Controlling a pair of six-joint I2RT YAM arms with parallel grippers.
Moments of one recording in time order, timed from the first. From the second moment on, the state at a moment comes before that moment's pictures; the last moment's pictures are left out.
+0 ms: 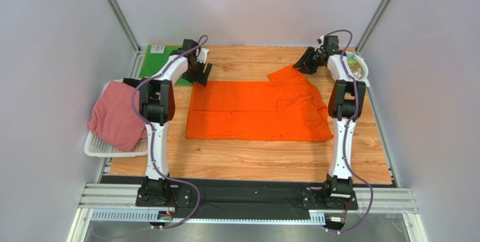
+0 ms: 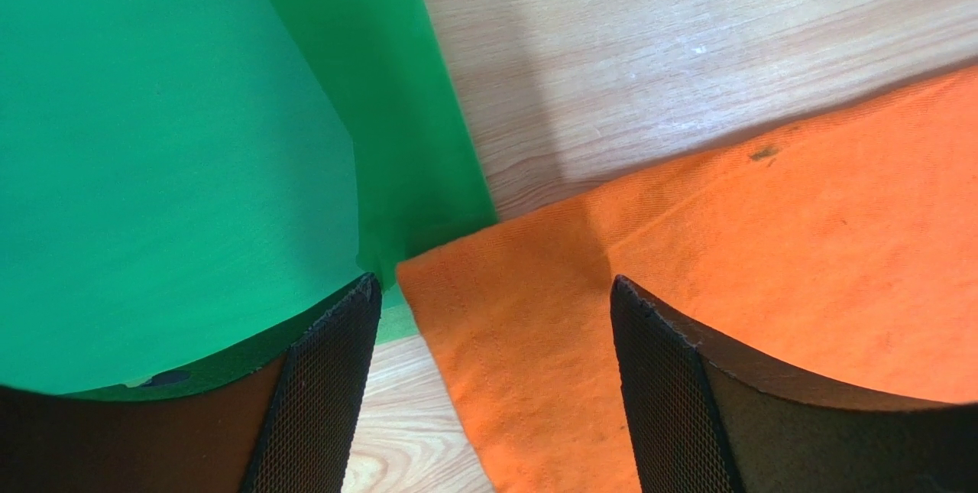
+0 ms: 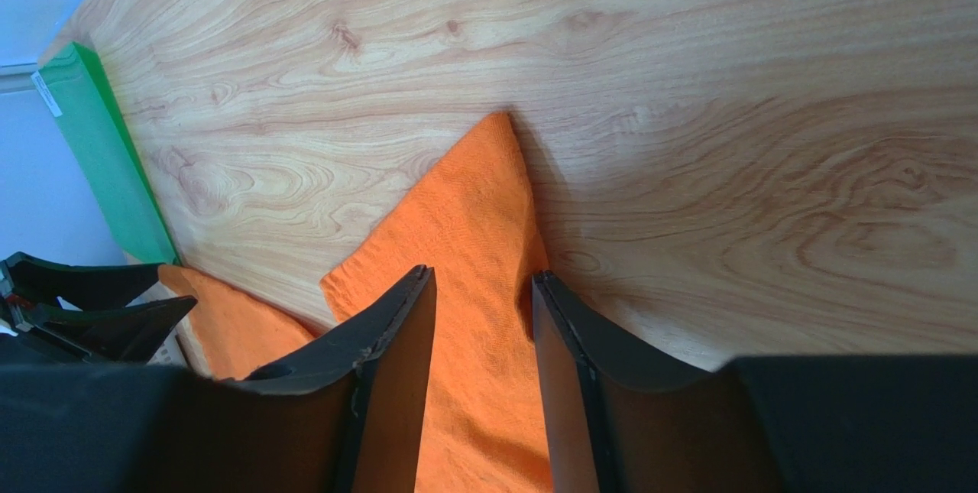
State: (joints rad) left arm -0.15 2.35 1.98 -0.74 0.12 0.17; right arm -0.09 2.60 2.30 -0.62 -0.56 0.50
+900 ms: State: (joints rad) left arm -0.15 2.35 1.97 -0.72 0.12 0.18; right arm -0.10 2.63 2.30 -0.59 -0.58 0.52
